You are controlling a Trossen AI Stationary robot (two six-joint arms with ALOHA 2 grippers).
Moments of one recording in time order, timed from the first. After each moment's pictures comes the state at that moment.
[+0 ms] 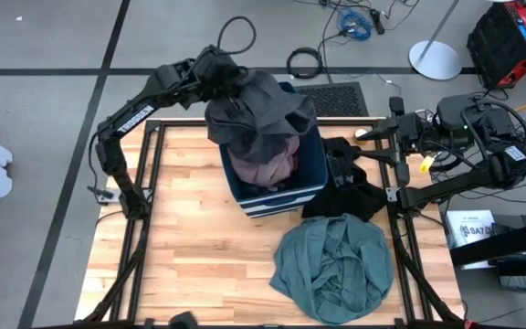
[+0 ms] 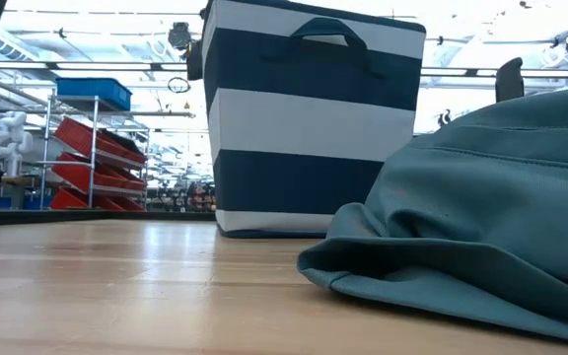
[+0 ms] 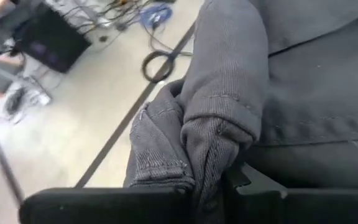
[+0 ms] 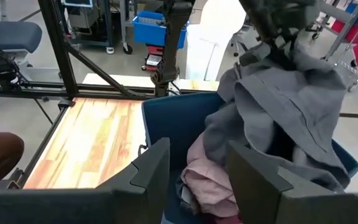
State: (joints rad) left arm 0.52 1.73 2.15 -1.15 -0.35 0.18; right arm 0.01 1.00 1.70 -1.04 0.08 -0.06
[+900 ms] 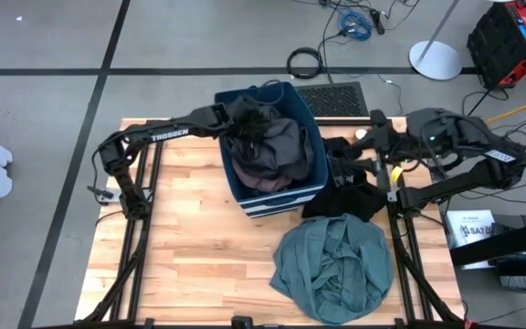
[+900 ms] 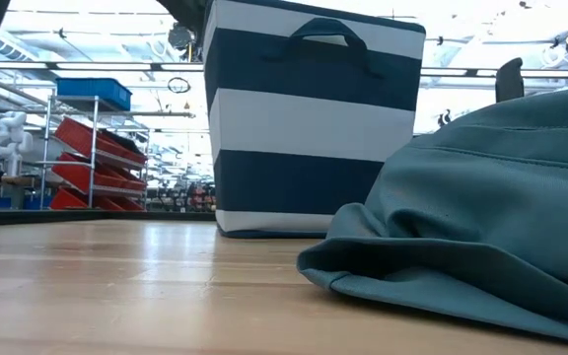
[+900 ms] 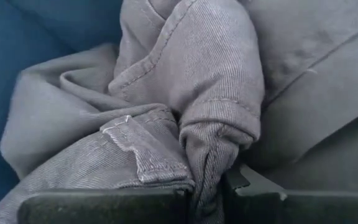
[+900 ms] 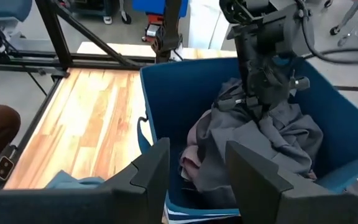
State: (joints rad) left arm 0.47 1.76 1.48 -0.56 0.00 0.43; right arm 0.01 1.01 1.54 -0.99 0.08 -0.04
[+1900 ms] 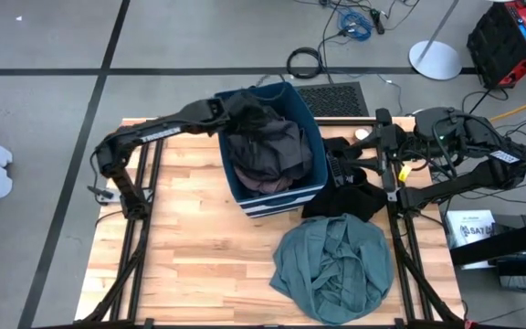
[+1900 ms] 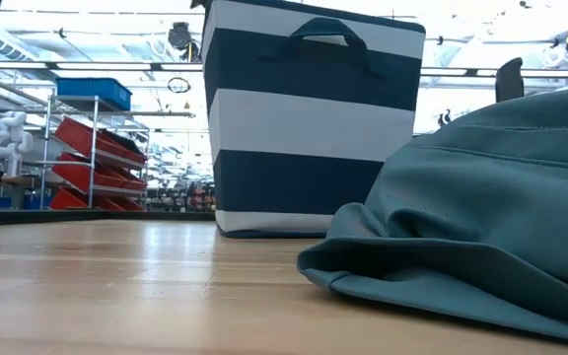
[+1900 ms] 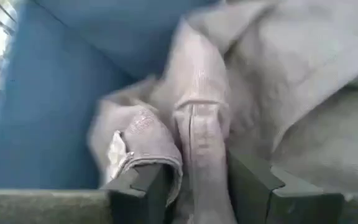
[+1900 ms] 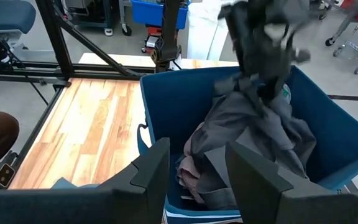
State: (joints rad) left arm 0.42 1.70 1.66 -0.77 -0.12 0.37; right arm 0.01 0.97 1.52 -0.97 0.08 -0.04
